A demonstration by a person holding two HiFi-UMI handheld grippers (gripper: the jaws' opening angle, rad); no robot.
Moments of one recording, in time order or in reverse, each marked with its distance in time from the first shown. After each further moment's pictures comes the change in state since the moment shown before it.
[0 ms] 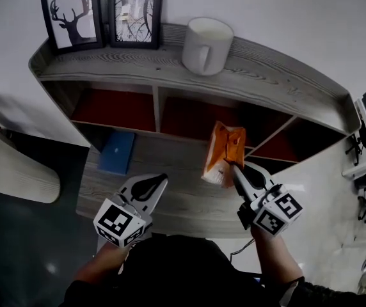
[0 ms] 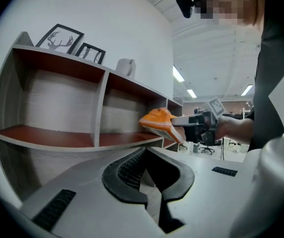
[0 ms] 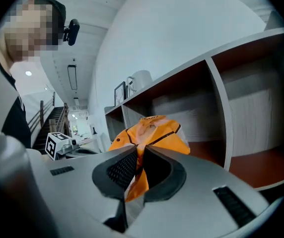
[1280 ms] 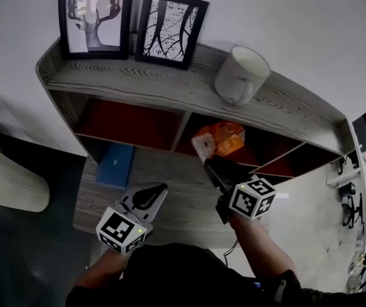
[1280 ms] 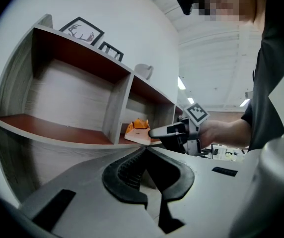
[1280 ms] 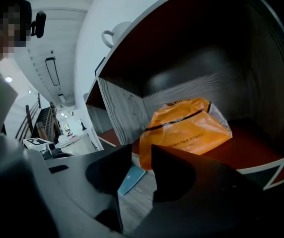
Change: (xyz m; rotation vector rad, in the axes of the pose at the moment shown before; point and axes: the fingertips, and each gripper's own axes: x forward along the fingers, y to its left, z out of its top) left arm -0.016 0.055 -0.008 -0.077 -0.059 -0.040; right arm 0.124 -0.003 -0.033 0.130 0.157 -0.085
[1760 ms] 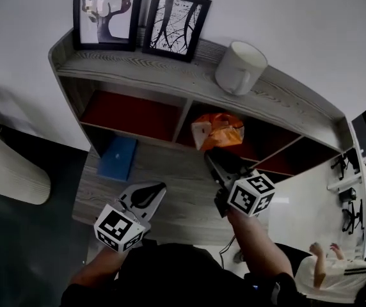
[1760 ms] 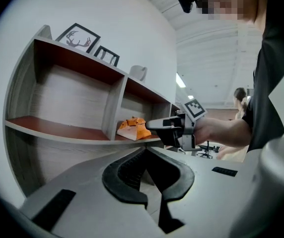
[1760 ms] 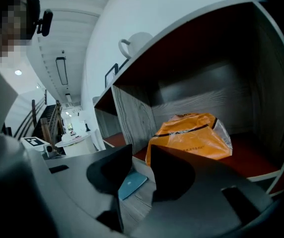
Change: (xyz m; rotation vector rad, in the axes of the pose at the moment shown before) left arm -0.020 -0.021 -0.007 0.021 0.016 0.021; right arm -0.011 0.023 0.015 -0.083 -0.081 0.036
